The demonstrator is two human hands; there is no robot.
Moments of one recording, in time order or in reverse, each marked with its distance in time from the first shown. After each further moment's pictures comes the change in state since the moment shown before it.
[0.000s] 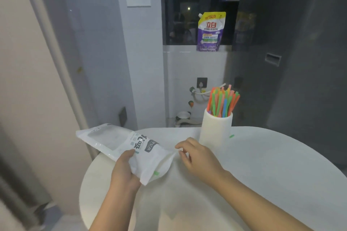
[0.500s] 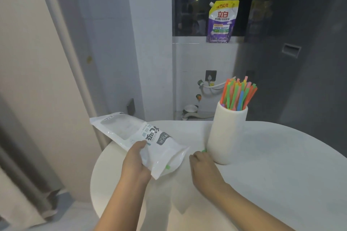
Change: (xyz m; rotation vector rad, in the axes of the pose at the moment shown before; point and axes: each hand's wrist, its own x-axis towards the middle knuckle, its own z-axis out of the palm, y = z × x) left_hand 0.004 0.001 -0.001 -0.002 0.014 -0.027; right_hand -0.023 0.021 0.073 -0.288 -0.213 0.167
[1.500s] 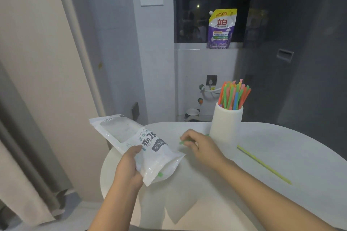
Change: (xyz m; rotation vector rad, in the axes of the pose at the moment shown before) left_hand -0.025 0.014 -0.029 0.061 -0.011 0.024; right_hand 0.015 -0.016 -0.070 0.629 0.105 -0.123
